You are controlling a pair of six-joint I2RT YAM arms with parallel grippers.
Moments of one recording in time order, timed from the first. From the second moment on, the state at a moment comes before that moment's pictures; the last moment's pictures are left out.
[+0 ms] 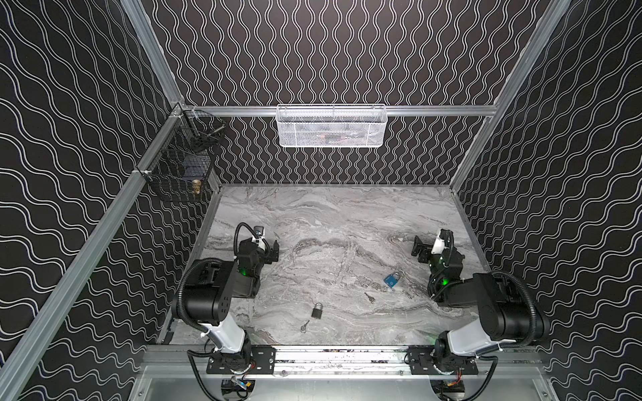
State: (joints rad) left arm -0.07 1.66 0.37 0.92 -0.06 0.09; right arm -0.05 1.54 0.27 1.04 0.03 0.08
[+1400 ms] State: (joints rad) left arm -0.07 1.00 0.36 0.53 -0.03 -0.23; right arm -0.06 1.07 0.52 0.30 0.01 0.44
